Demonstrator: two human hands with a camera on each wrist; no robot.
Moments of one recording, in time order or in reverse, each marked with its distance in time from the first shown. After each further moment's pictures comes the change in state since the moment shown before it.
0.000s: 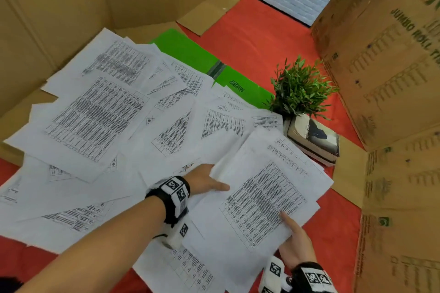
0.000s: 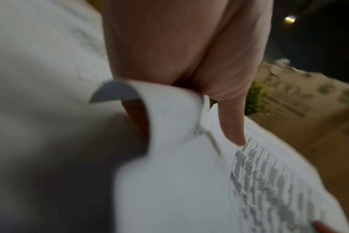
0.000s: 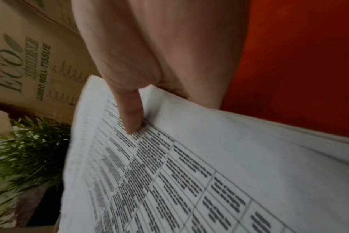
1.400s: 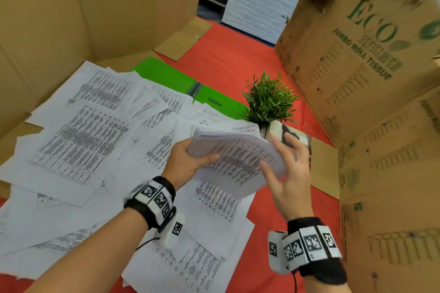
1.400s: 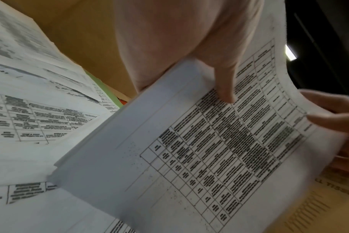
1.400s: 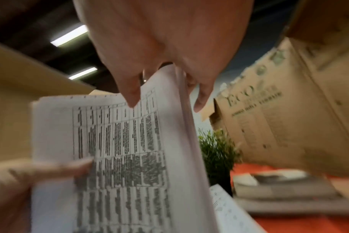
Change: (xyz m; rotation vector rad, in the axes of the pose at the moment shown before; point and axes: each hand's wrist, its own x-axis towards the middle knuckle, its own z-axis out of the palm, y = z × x) left_hand -0.063 0.070 -0.023 -0.457 0.370 0.540; right_hand -0.097 -0.082 0.111 -1.108 -0.017 -1.508
